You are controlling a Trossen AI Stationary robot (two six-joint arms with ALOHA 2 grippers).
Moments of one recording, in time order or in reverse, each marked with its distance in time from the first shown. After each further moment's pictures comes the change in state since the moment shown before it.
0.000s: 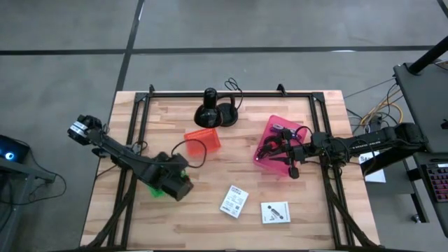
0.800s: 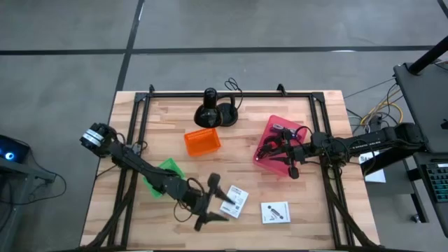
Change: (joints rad) left arm 0.002 0.199 -0.143 1.736 0.298 1.634; right arm 0.000 0.000 0.000 -0.001 0.000 -0.012
